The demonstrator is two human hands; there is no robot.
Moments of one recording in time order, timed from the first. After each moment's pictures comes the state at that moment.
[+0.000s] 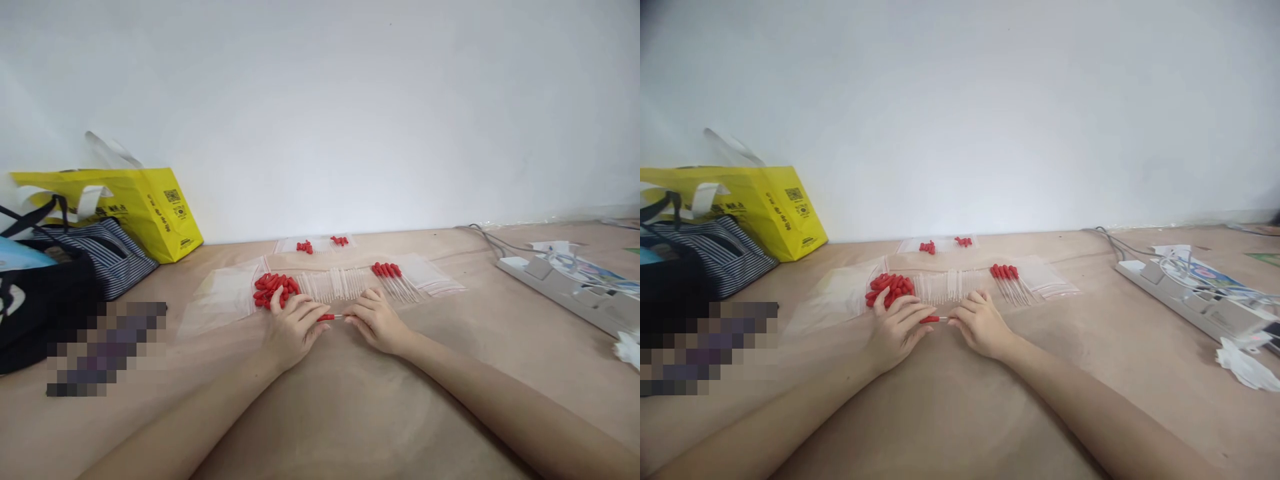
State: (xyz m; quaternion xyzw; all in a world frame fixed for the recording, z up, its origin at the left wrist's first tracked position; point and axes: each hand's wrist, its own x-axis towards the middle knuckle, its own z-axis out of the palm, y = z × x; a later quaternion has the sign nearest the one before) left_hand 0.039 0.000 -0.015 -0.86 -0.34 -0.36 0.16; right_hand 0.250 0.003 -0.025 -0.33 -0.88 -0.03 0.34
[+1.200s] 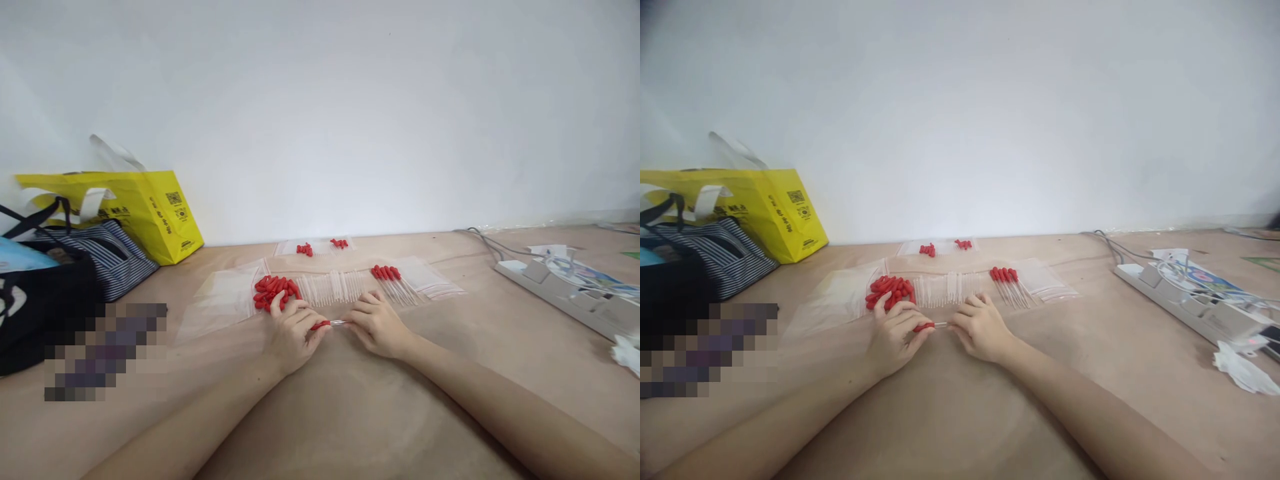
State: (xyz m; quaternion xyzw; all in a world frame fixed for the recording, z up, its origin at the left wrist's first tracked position) left_hand 0.048 -0.007 -0.012 -0.85 -0.37 -0.37 0.11; right_hand 0.247 -0.002 -0.017 -0.33 -0.90 -0.07 0.29
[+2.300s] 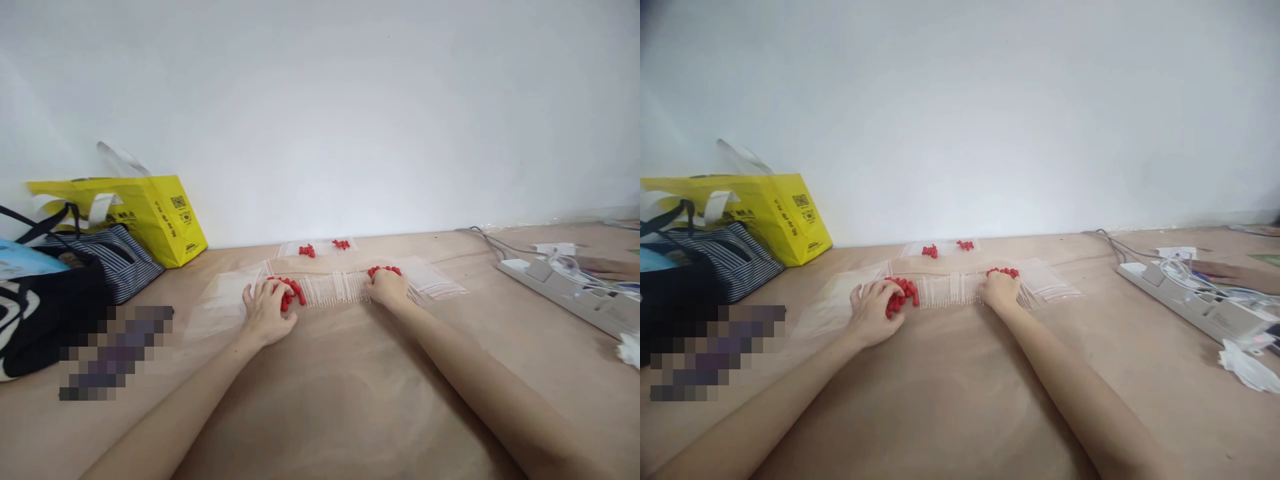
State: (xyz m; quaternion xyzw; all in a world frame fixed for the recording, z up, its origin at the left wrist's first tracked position) left_hand -0.002 0.026 0.004 -0.79 -0.54 -0.24 0.13; right_hand 0.258 0.074 -0.009 -0.77 -0.63 0.01 0.11
